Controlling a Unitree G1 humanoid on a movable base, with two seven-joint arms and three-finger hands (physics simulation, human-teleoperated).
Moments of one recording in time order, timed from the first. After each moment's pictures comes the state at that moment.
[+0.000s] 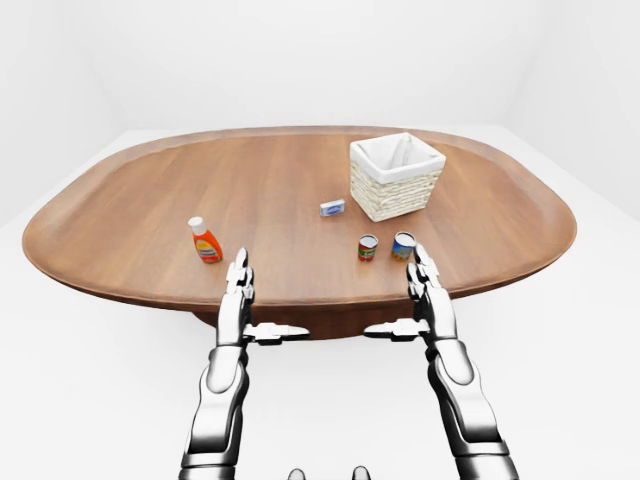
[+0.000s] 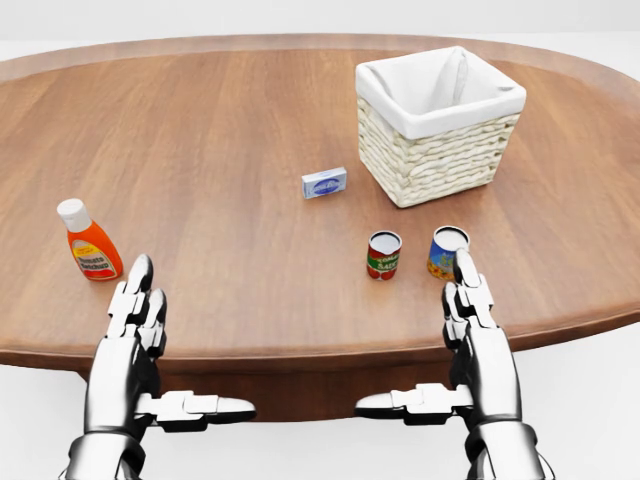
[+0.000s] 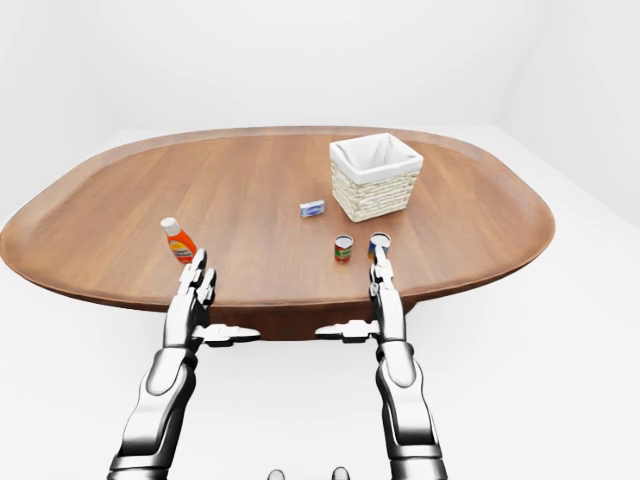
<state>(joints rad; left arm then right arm) 0.00 0.01 0.02 -0.01 -0.01 0.00 -0.01 0.00 -0.01 -0.02 -0.01 0.01 0.00 0.01</state>
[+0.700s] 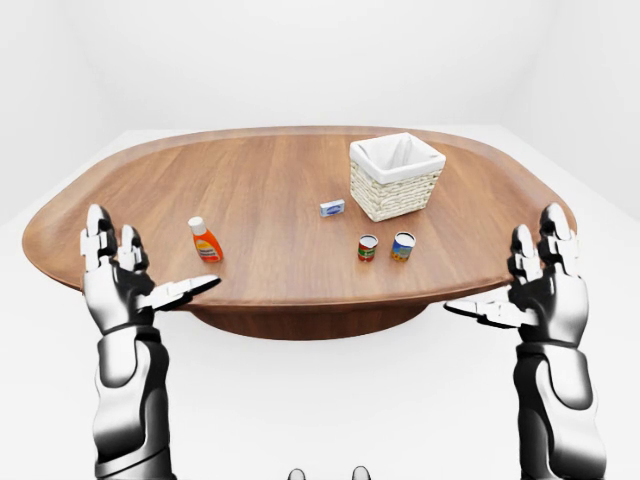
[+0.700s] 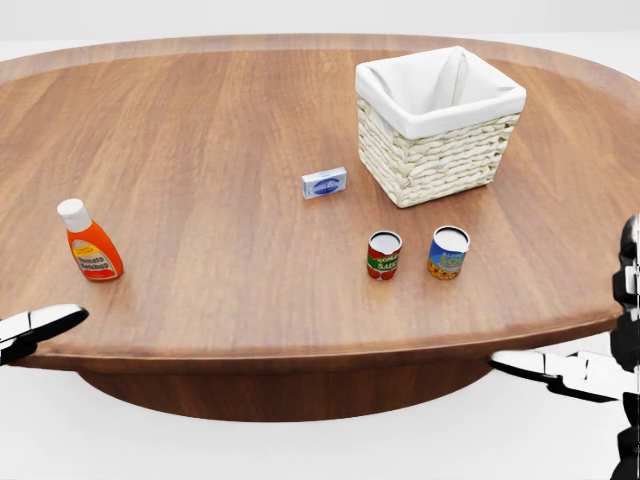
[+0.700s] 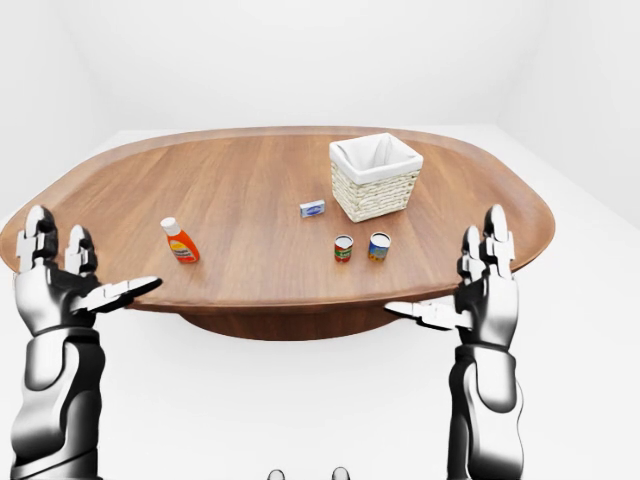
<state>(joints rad) -0.08 0.15 0.34 -0.26 -0.26 0.09 0.10 0.07 -0.07 -0.33 -0.45 0.16 0.09 0.04</state>
